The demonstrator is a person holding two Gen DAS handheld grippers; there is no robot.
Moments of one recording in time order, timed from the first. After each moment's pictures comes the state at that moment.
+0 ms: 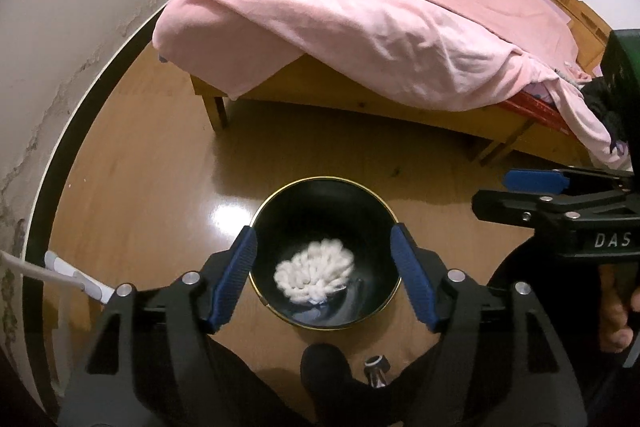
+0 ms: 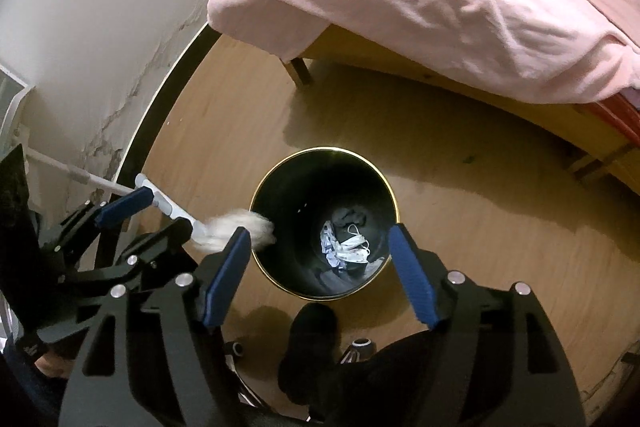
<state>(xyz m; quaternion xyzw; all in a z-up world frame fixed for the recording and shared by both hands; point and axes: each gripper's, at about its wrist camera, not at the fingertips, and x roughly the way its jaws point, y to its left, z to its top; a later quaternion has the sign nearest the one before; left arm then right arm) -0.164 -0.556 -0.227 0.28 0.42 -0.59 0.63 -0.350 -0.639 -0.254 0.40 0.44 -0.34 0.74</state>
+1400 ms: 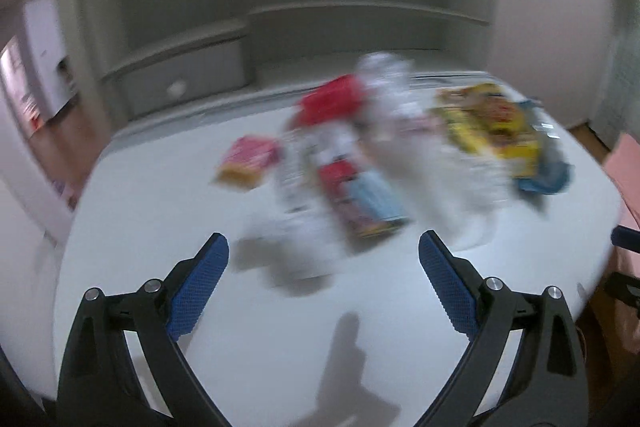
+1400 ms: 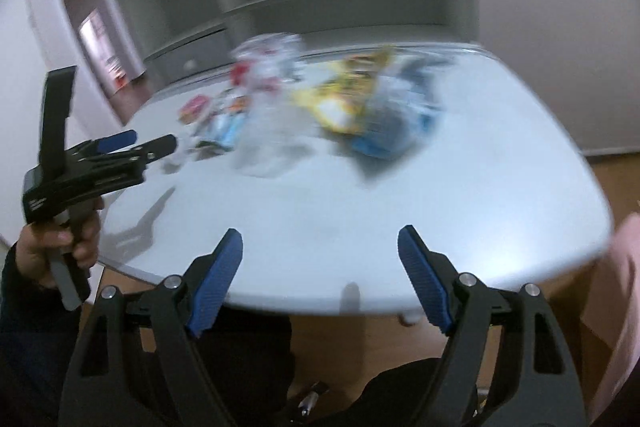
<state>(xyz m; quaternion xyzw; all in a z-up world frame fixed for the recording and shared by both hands) 0.109 -0.011 -0.020 0.04 0.37 -0.06 0.93 0.008 -0.264 -0.019 0.05 0.39 0.12 0.91</state>
